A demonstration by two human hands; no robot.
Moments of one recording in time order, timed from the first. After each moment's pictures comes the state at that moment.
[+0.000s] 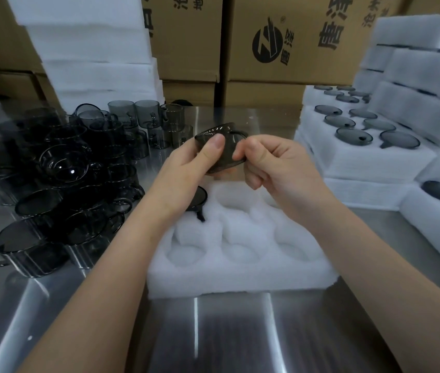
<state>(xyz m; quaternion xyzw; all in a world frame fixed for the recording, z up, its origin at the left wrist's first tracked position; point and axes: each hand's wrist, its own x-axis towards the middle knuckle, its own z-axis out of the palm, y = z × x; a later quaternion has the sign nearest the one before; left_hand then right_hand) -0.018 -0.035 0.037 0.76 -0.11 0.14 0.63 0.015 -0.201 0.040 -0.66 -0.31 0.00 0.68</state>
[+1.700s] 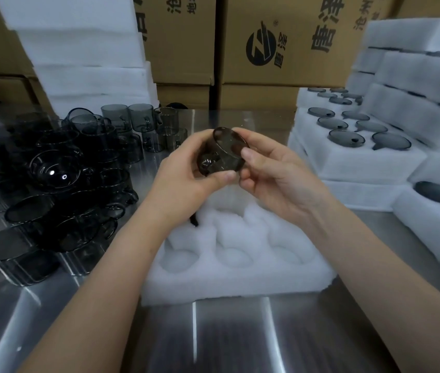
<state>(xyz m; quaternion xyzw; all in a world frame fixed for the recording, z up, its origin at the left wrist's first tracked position) -0.018 -0.040 0.036 0.78 -0.17 0.19 0.57 0.022 -0.209 0.040 -0.50 -0.23 0.16 0.82</state>
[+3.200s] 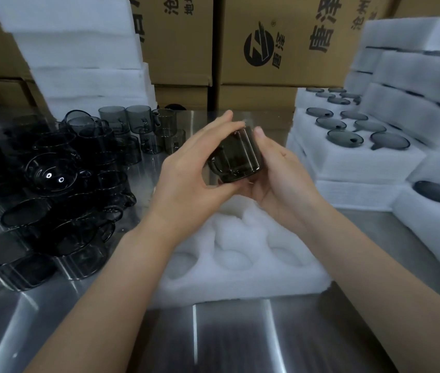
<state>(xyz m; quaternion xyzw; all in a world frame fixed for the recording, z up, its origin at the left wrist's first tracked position) -0.027 -0.054 0.035 0.80 -0.23 0.35 0.42 0.018 -0.201 0.040 -0.53 -0.22 0.11 0.81</state>
